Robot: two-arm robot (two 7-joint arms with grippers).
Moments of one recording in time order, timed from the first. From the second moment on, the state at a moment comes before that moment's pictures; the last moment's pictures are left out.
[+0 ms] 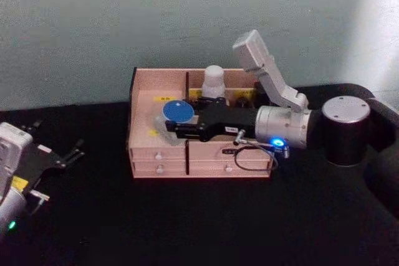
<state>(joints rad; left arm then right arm) -0.20 0.60 0.45 -1.41 -0.25 -0.12 0.03 0.64 0.41 -0.64 -1.24 0.50 0.22 0.65</state>
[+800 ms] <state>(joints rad) -0.20 0.60 0.45 -1.41 -0.25 -0.12 0.03 0.76 0.26 -0.66 -1.00 0.43 0.21 0.62</state>
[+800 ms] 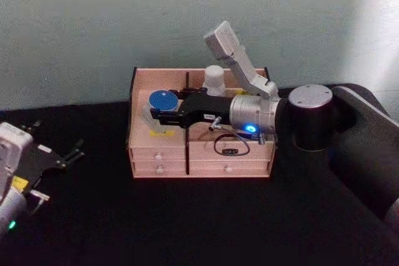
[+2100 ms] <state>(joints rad) -0.20 0.60 0.45 -1.41 -0.25 -0.12 0.03 0.80 0.20 -0.63 -0.87 0.38 0.21 0.64</state>
